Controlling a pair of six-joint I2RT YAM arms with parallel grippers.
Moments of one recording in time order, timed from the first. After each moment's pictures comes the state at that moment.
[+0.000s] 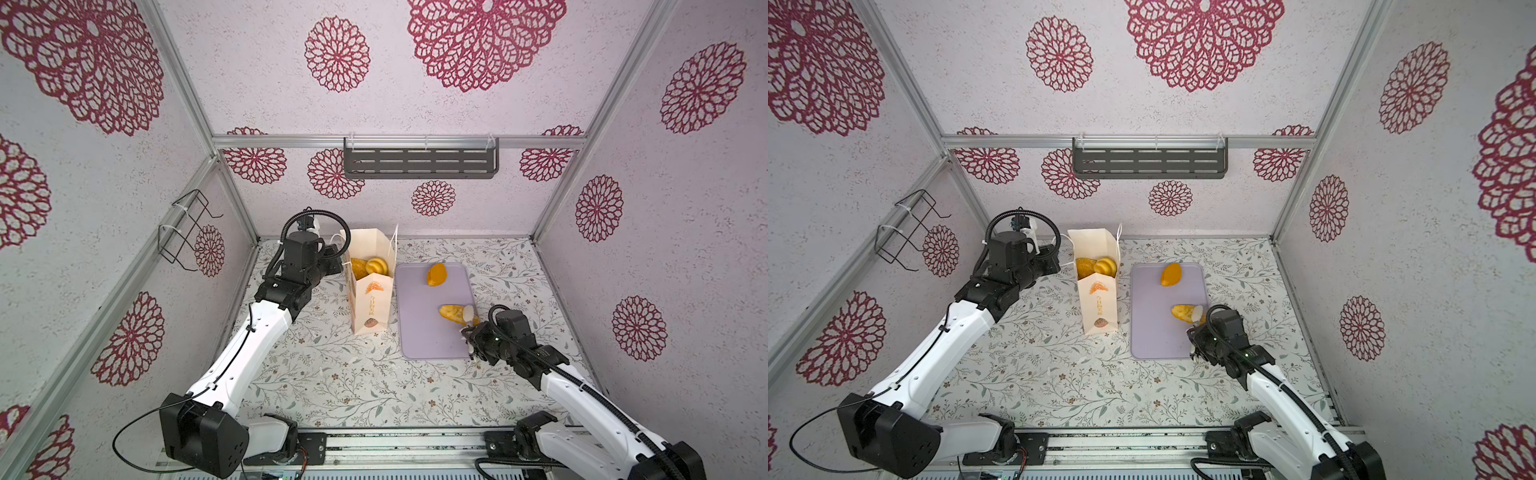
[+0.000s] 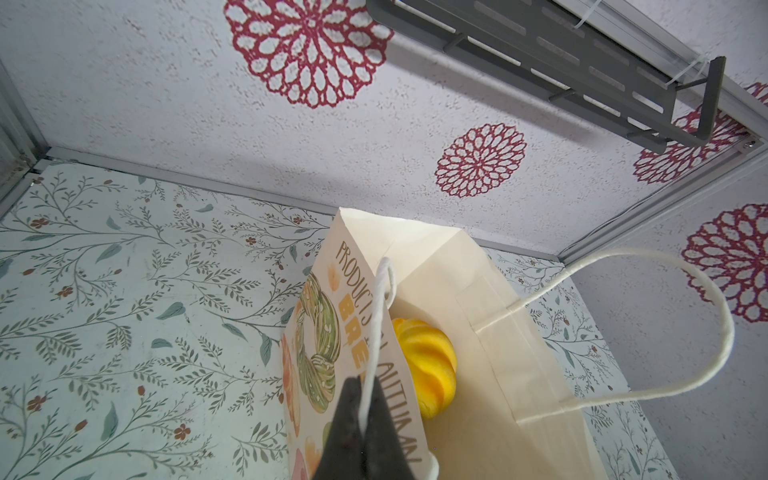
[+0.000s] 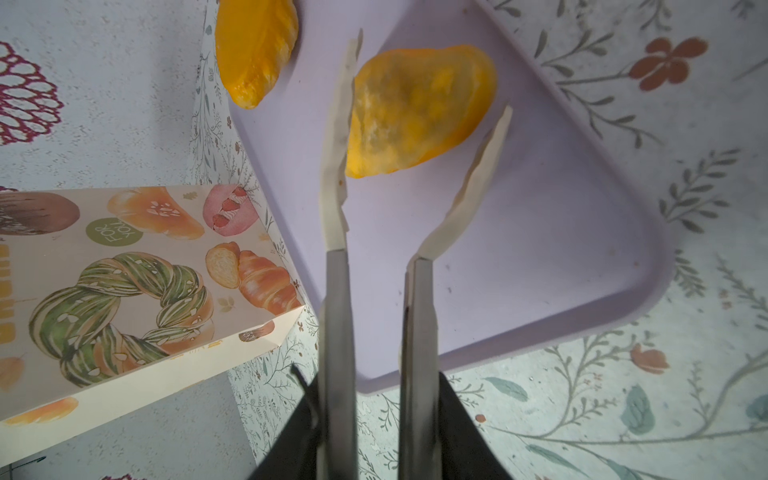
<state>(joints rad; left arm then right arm) -0.30 1.32 1.25 -0.36 -0.08 -0.43 0.38 0.94 0.54 -0.37 -0.16 1.19</state>
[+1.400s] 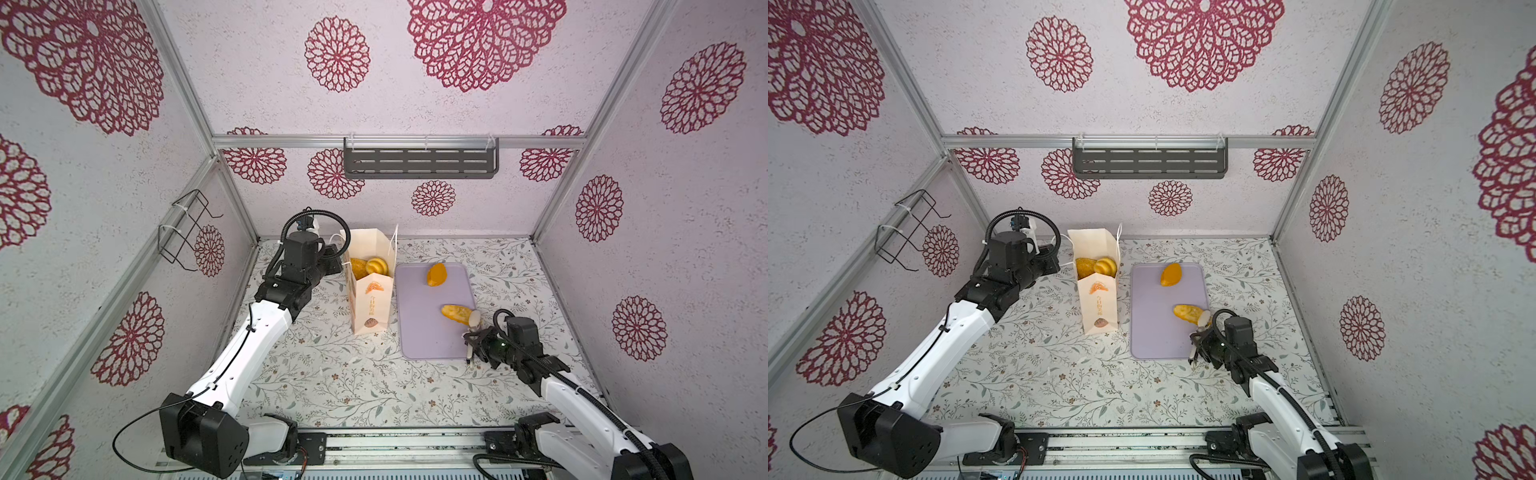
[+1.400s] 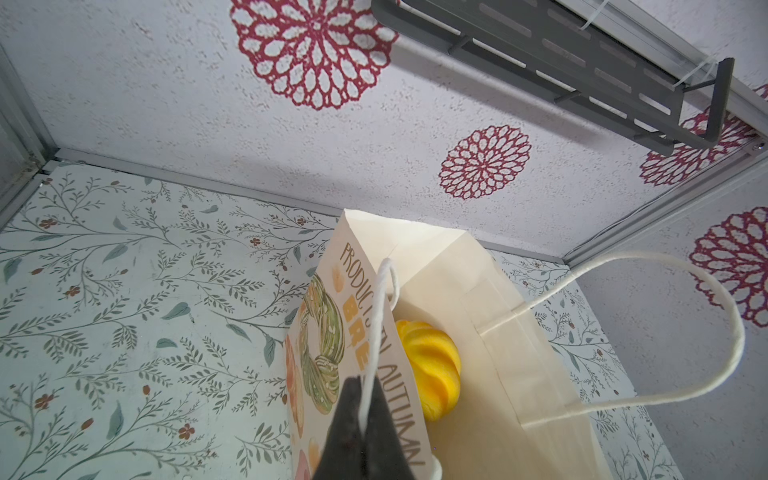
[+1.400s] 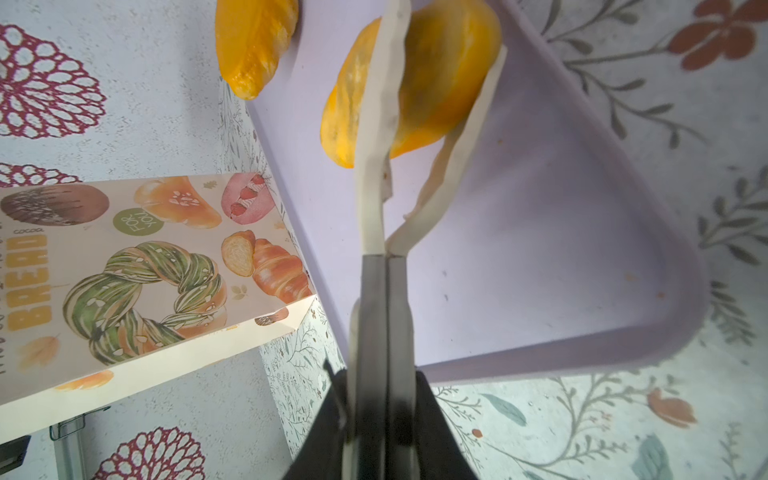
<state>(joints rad) -0.30 1.32 1.25 -0.36 -0.09 -0.43 0.24 0.91 0.39 -0.18 -0.37 1.14</state>
